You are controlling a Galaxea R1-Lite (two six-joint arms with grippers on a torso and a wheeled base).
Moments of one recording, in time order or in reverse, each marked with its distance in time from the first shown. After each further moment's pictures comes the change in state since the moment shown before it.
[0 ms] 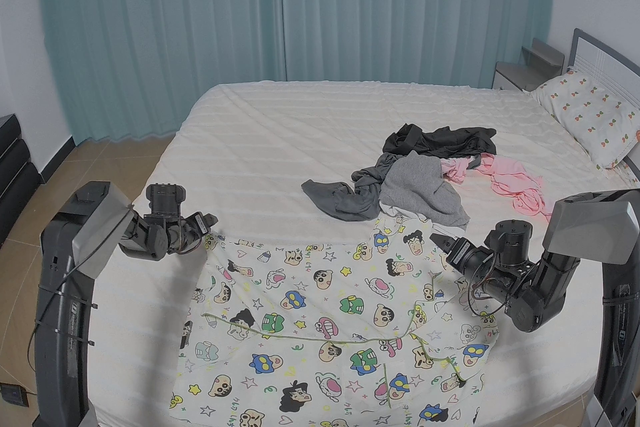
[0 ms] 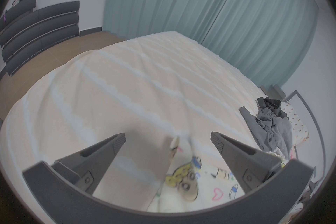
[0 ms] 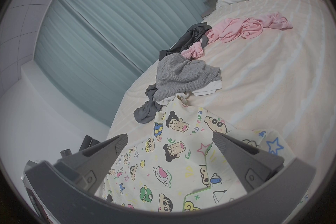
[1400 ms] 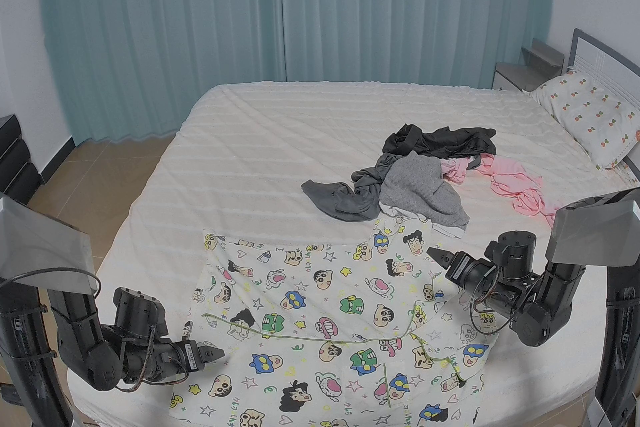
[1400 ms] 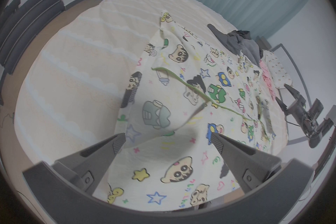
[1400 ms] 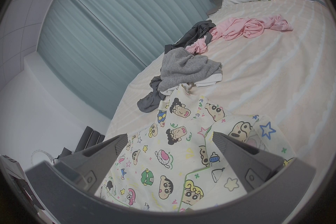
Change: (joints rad) left arm -0.227 -0.431 1.349 -0.601 -0.038 -0.007; right arm 0.047 -0.040 0.130 -0.067 0.002 -0.032
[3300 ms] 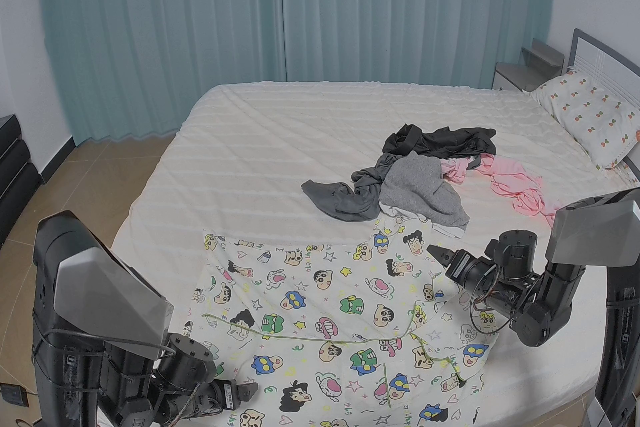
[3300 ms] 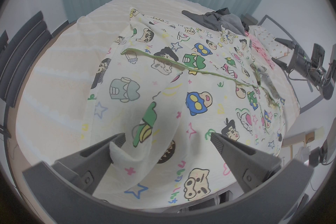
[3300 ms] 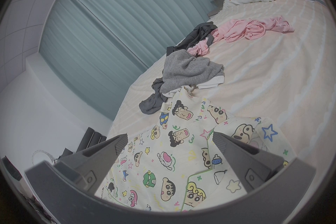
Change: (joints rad) left arm -0.341 0.170 0.133 -0.323 0.210 -0.037; right arm 0.000 0.001 0.000 -0.023 0.000 0.000
